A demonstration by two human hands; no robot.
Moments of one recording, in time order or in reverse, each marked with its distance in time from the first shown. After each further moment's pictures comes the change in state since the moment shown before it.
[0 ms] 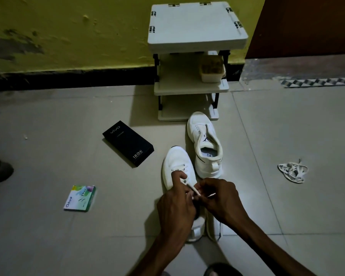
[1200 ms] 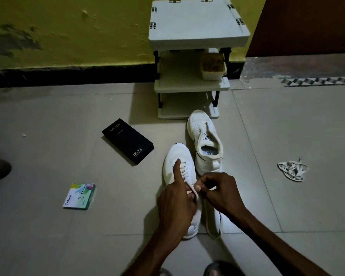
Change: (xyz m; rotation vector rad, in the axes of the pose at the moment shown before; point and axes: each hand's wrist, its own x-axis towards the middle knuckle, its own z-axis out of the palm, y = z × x) left_hand 0.011 0.005 -0.010 0.198 -0.163 -0.050; right_hand 0.014 0.003 0.003 0.167 0.066 -0.064
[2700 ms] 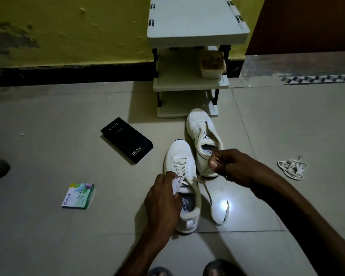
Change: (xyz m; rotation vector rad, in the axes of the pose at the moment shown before) left_hand 0.009 -0.038 0.009 -0.048 0.122 0.052; right_hand 0.023 -0.064 -0.073 -0.007 -0.329 0.202
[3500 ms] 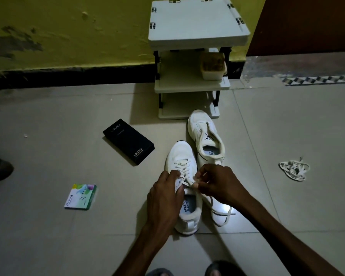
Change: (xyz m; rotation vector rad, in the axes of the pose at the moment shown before) left_hand 0.007 0.001 -0.004 -0.037 0.038 0.122; right_hand 0.024 0.042 0.054 -0.167 0.086 -0.053
